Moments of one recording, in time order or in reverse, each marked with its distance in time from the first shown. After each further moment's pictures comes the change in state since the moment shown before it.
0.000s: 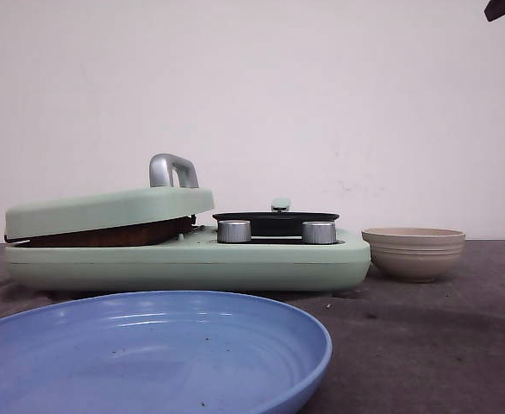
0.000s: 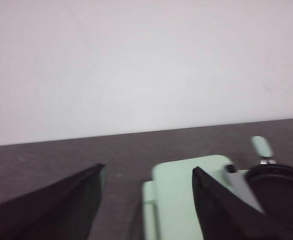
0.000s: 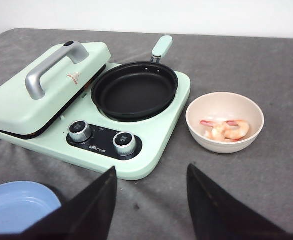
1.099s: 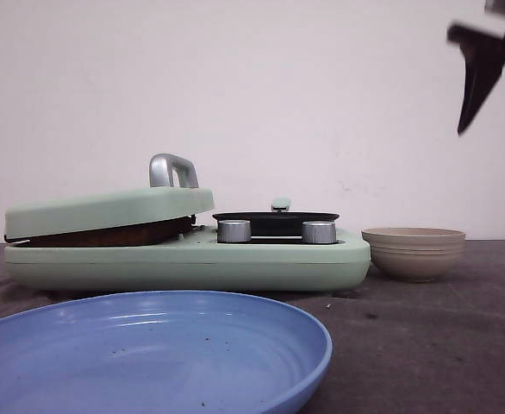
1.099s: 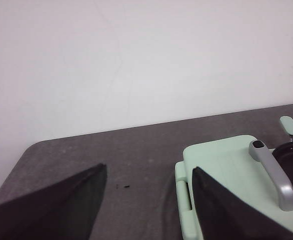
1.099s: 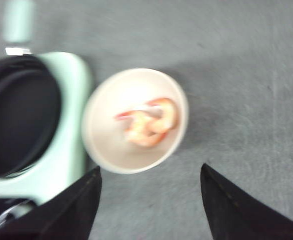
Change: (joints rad) left arm 0.000 -0.140 0.000 -0.170 -0.040 0.069; right arm -0.618 0.871 0.484 -0.068 -0.418 0.056
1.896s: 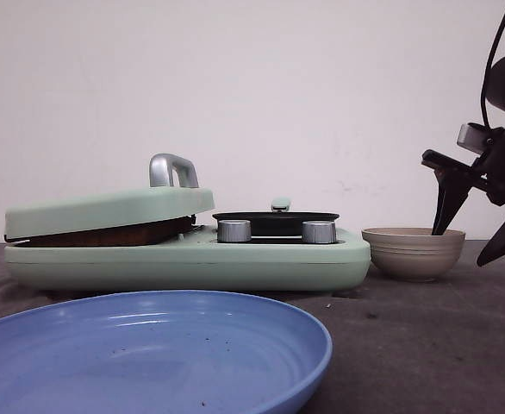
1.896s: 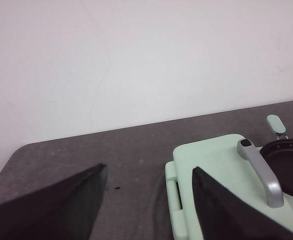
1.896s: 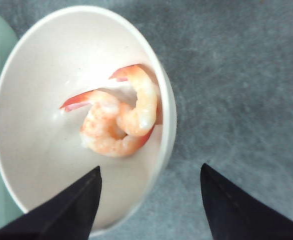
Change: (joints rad) left arm 0.000 0.000 0.000 -0.002 0.034 0.000; right arm -0.031 0.381 0.009 0.183 -0.153 0.038
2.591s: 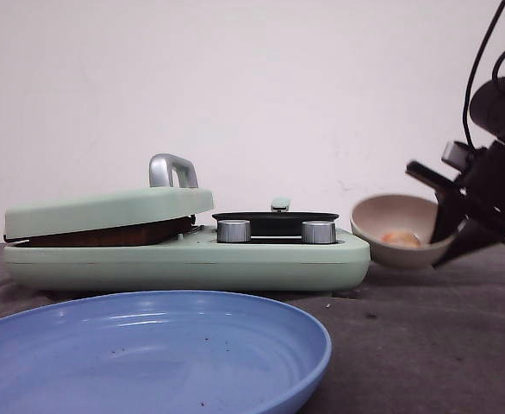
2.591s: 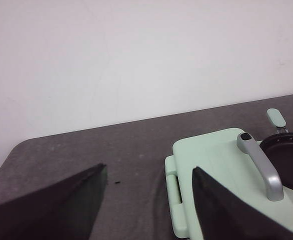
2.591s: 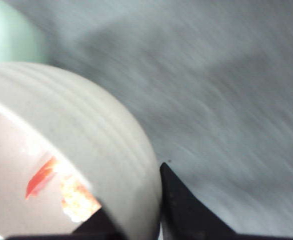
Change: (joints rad) left arm 0.000 0.001 0.000 -0.021 0.000 0.000; right arm 0.027 0.081 0.071 0.044 -0.119 0.053
